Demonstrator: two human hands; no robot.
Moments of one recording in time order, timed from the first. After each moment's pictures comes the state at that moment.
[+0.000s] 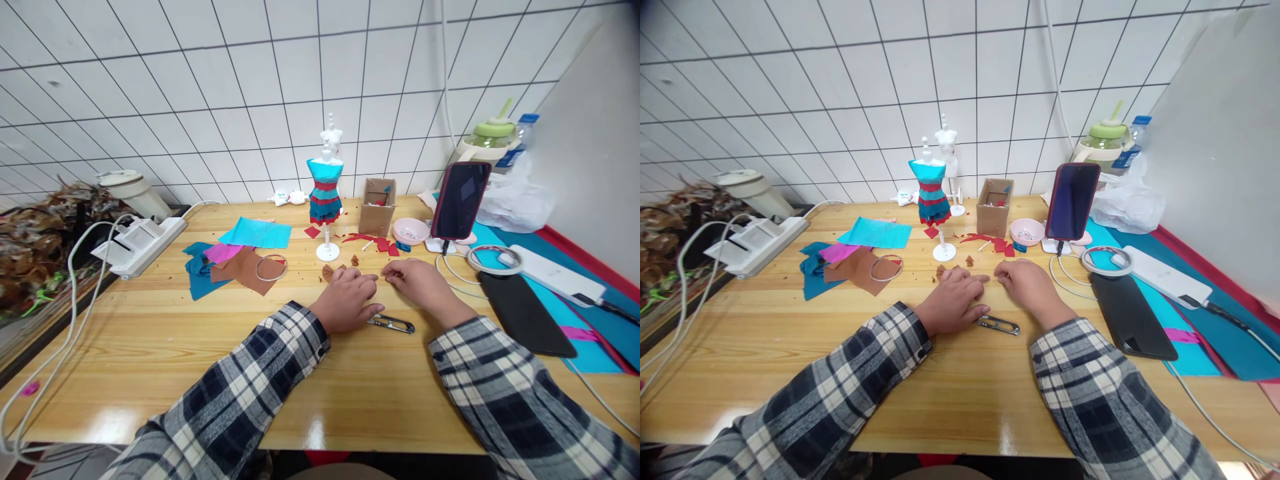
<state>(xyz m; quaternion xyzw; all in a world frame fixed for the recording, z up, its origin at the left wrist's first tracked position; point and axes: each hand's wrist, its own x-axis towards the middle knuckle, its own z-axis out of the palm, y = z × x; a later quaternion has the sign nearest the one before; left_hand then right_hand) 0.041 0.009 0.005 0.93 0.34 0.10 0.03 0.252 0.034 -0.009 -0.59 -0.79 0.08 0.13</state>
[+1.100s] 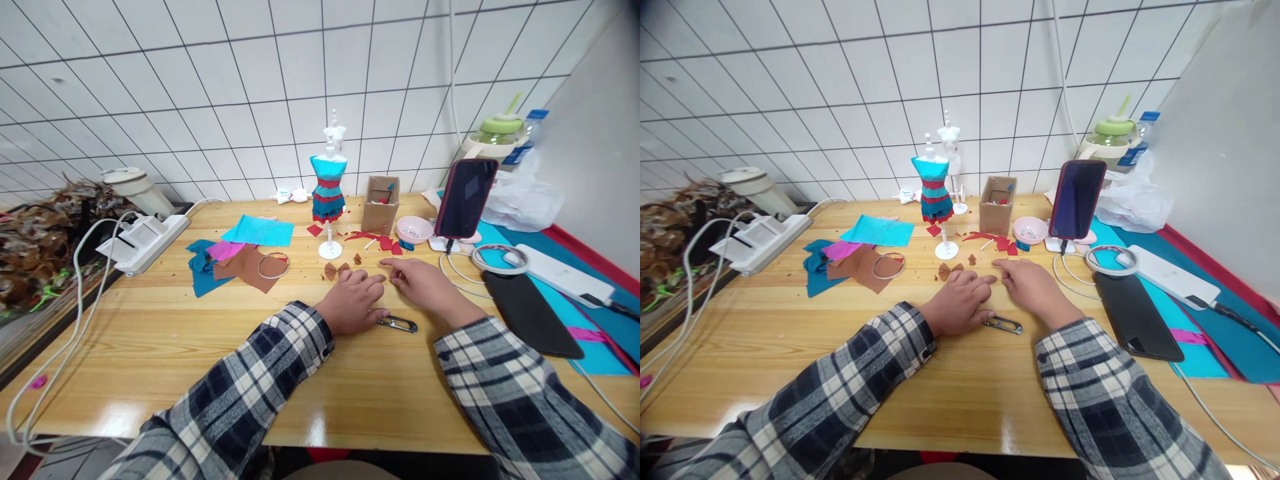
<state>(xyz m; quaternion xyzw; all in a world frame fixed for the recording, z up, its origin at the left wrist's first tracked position) 0.044 0.007 -0.002 0.95 0.31 0.08 -0.01 0.248 0.027 -0.001 -0.56 -0.82 0.08 0.11</state>
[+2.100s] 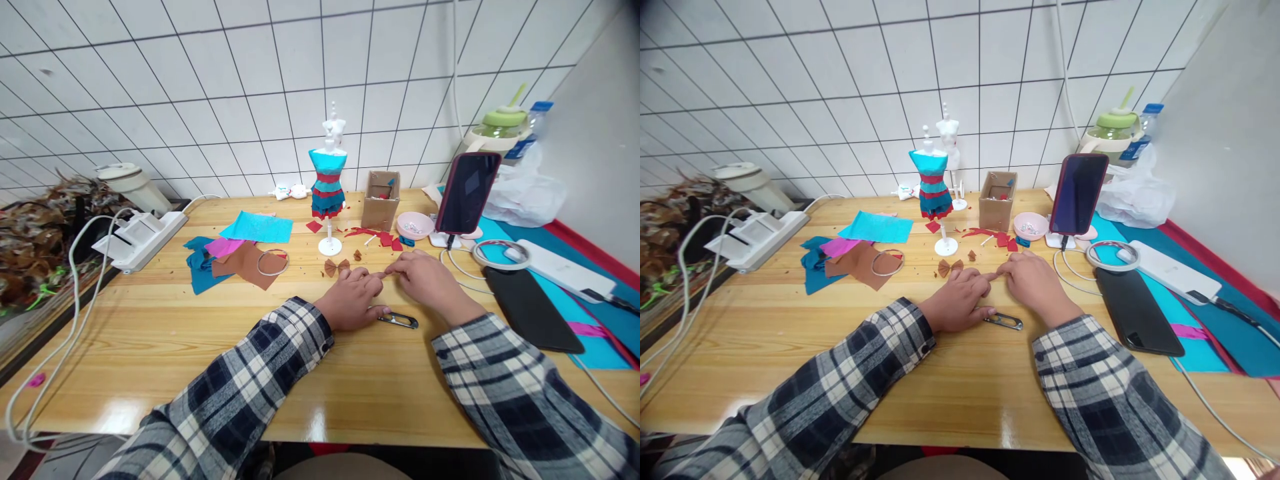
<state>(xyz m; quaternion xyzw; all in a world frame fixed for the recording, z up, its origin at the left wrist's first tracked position) 0.043 0.008 -0.005 0.94 0.32 0.08 0.07 0.250 0.025 0.006 -0.55 -0.83 0.02 0.07</state>
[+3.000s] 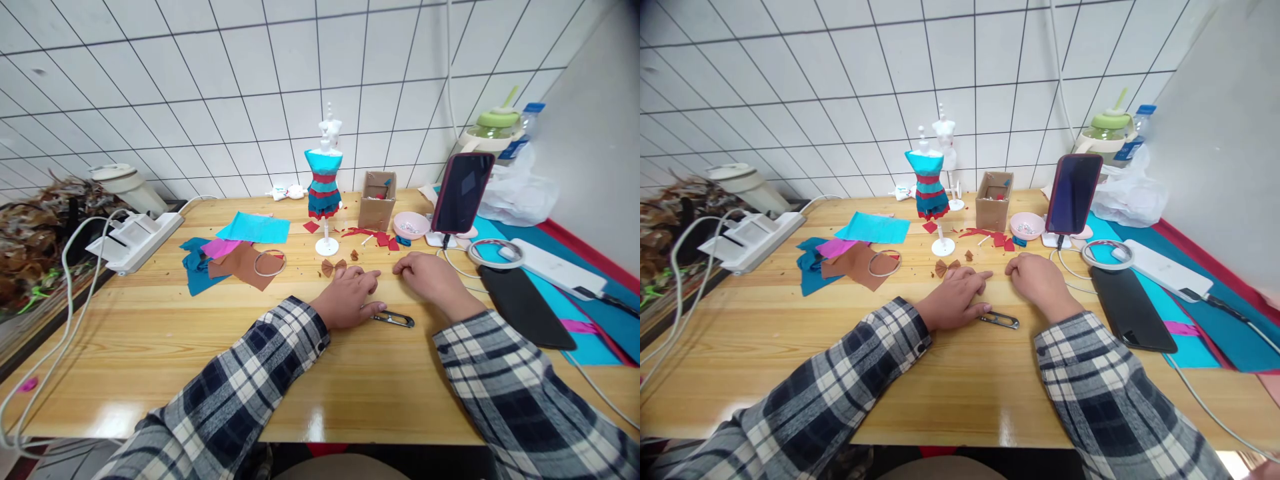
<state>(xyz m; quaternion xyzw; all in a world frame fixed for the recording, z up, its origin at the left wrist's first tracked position) 0.042 0.012 -0.008 0.92 0.35 0.12 0.14 0.256 0.027 0.007 -0.65 -0.75 0.06 0.06</state>
